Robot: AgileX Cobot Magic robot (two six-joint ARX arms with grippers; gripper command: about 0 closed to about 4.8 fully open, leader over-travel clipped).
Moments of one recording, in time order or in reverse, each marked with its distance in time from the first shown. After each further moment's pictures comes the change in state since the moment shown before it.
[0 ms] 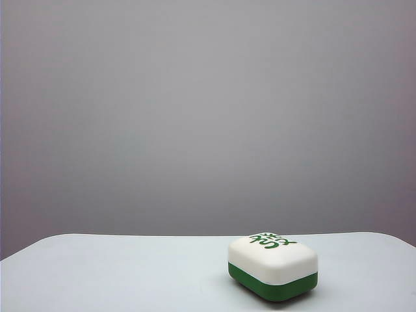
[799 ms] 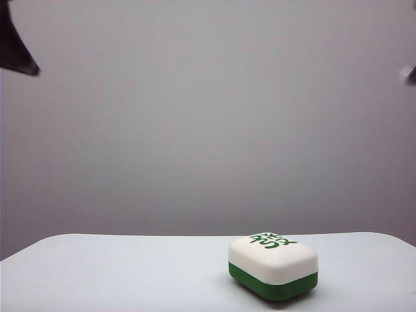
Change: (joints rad) left arm 0.004 0.803 0.465 0.077 0.124 0.253; right arm -0.187 0.802 0.430 0.114 -0.430 0.002
